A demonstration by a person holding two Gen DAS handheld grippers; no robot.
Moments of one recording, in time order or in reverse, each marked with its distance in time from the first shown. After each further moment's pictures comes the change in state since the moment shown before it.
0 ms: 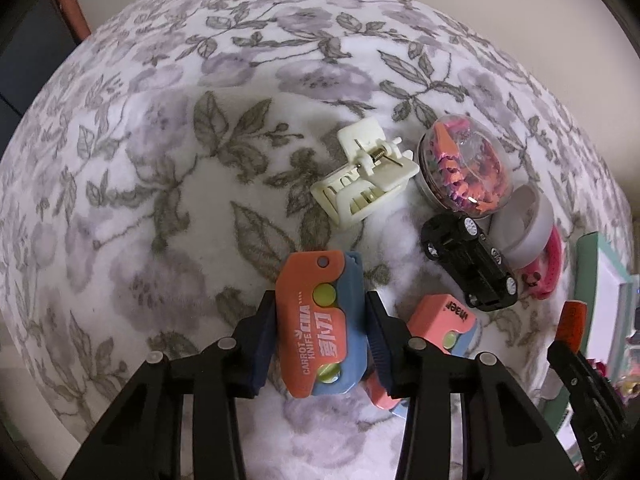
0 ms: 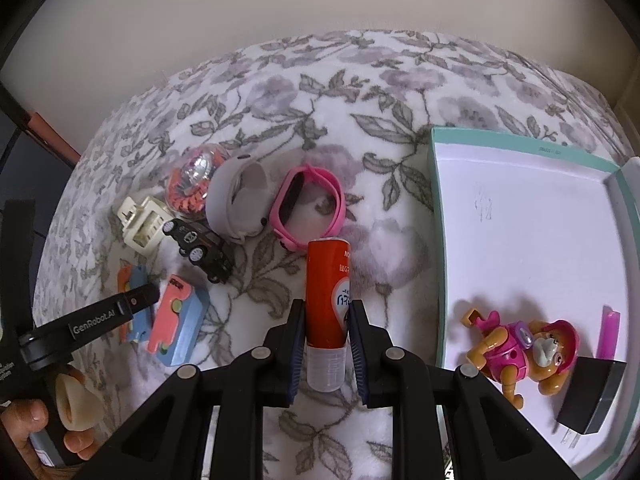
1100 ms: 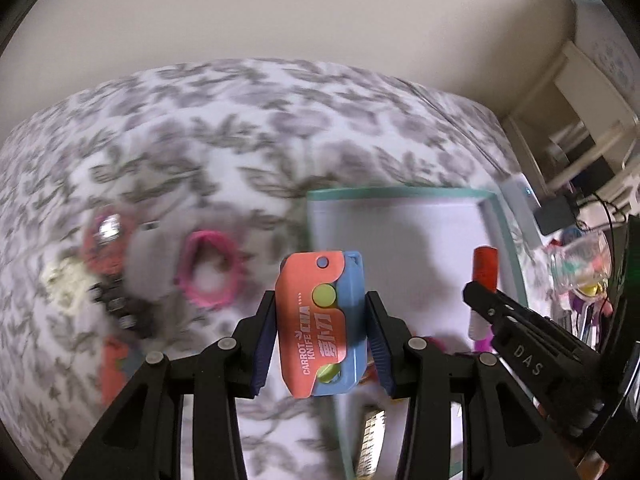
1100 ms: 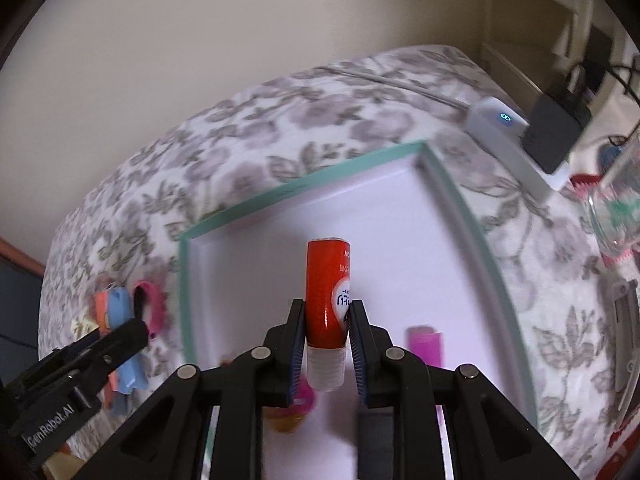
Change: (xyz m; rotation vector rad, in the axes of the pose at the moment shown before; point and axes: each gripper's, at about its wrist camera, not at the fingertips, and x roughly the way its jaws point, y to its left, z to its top) left arm -0.053 -0.236 -0.034 0.476 -0.077 -0.221; right arm -0.060 -0.178 0.006 0.339 -0.111 -0.105
